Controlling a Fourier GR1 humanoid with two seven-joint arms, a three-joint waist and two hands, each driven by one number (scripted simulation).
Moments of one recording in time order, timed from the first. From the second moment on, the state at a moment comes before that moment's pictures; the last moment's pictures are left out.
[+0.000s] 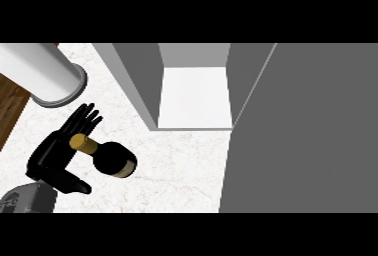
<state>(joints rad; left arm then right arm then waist) -0.15 0.26 0.19 -1.19 0.27 -0.64 -0.23 -0.12 -0.08 0.12 -2.47 -0.10 0.04 0.60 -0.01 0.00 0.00</state>
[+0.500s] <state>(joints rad) -0.25 0.28 0.17 -0.81 0.08 -0.64 -0.52 -0.12 -0.06 0.13 -2.46 -0.09 0.05 0.60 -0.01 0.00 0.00</state>
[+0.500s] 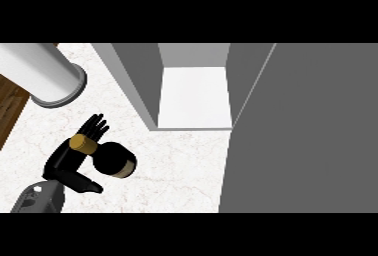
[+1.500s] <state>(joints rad) -0.37 0.25 0.12 -0.43 0.03 -0.62 -0.69 -0.12 -0.04 0.18 -2.46 -0.07 0.05 0.59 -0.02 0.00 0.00</state>
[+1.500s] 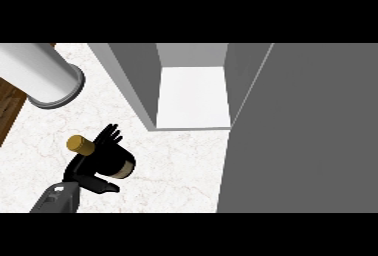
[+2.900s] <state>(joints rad) -0.45 0.14 0.09 -0.37 0.08 -0.62 -0.70 -0.09 -0.04 0.15 -2.46 -0.08 0.08 0.59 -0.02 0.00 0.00</state>
